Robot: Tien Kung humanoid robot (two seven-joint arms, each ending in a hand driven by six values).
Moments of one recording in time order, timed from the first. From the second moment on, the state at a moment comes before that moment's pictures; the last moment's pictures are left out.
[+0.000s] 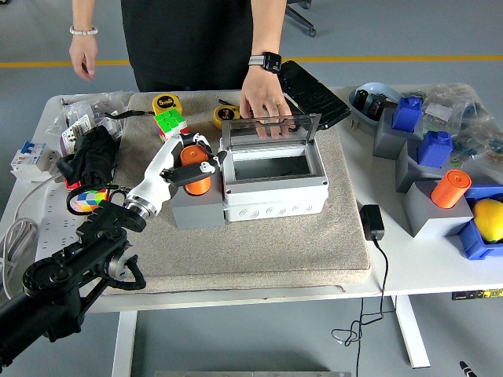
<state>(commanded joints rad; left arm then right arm) -0.49 0.17 -0.83 -1.07 0.87 0.13 -0.30 0.12 -0.19 0.42 0.30 0.24 -0.18 0.04</state>
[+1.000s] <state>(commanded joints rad) -0.85 0.08 -0.51 -1.15 1.42 0.10 0.14 0.12 -0.20 0.40 0.30 0.25 -0.19 0.05</state>
